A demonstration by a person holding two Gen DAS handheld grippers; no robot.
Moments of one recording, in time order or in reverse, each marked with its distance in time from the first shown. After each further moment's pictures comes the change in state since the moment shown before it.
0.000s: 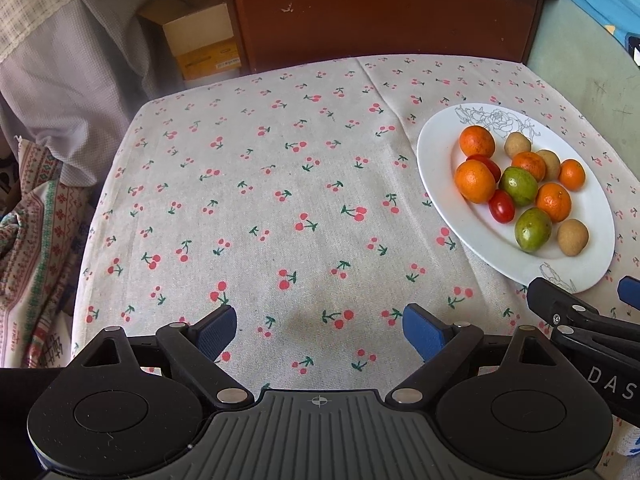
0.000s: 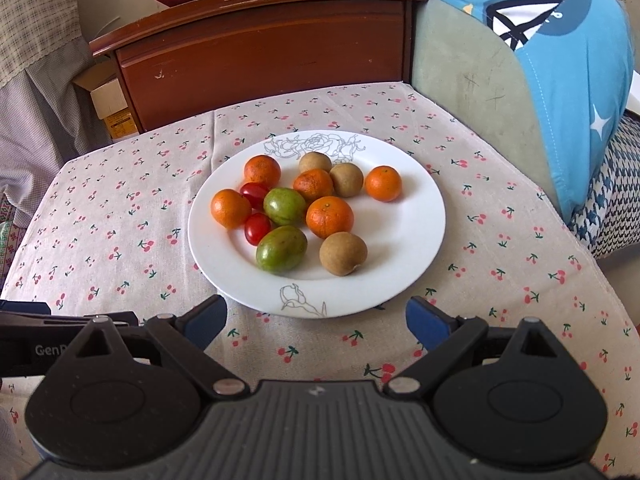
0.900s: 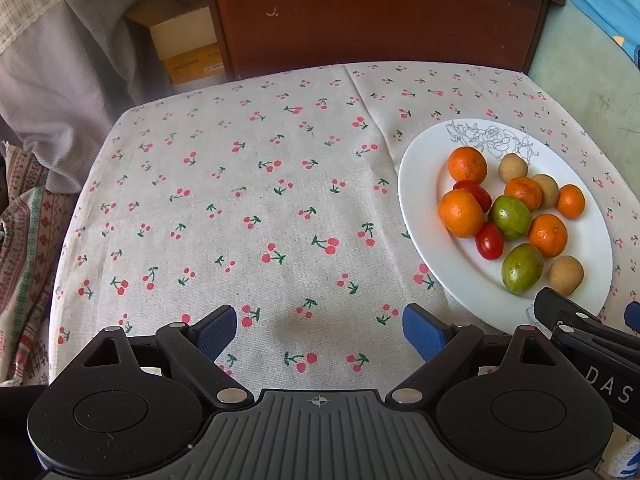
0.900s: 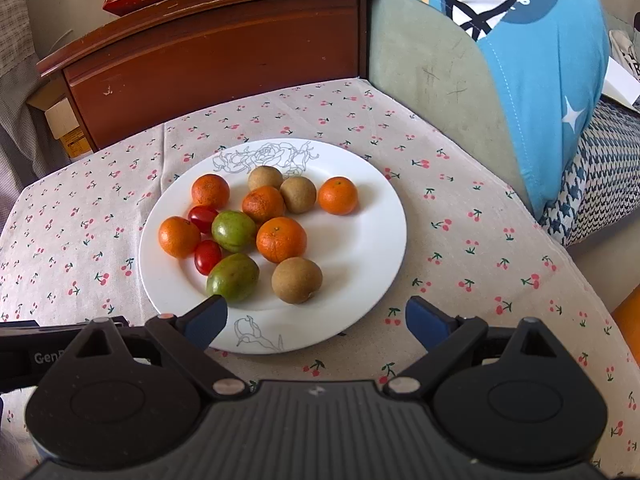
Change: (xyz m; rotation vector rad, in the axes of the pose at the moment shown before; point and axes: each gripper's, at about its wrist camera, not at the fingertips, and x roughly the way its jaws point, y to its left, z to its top) left arm 0.015 -0.019 0.021 -0.023 0.003 -0.007; right arm 0.013 -0.014 0.019 0.085 0.016 -0.098
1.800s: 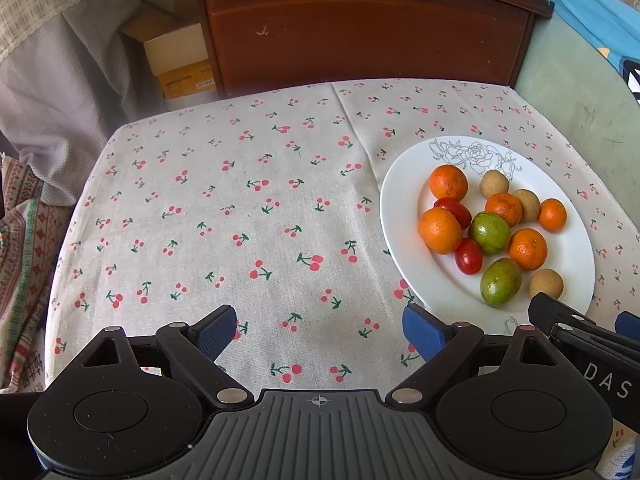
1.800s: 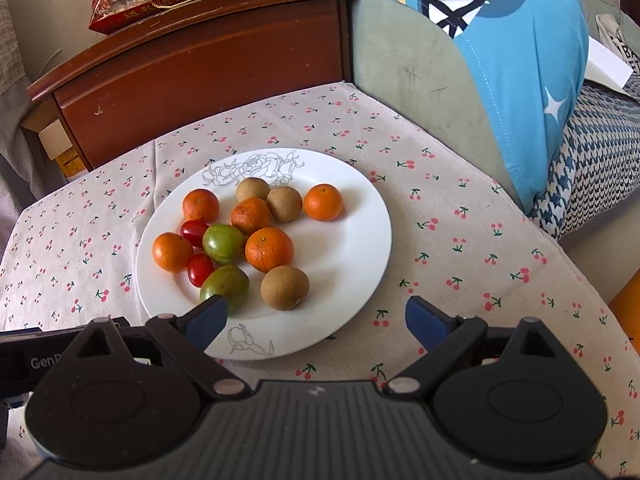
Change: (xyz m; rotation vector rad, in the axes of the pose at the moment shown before) left arm -0.009 -0.005 0.002 0.003 -0.040 -0.023; right arm -0.006 -0.009 0.001 0.062 -0.008 -0.001
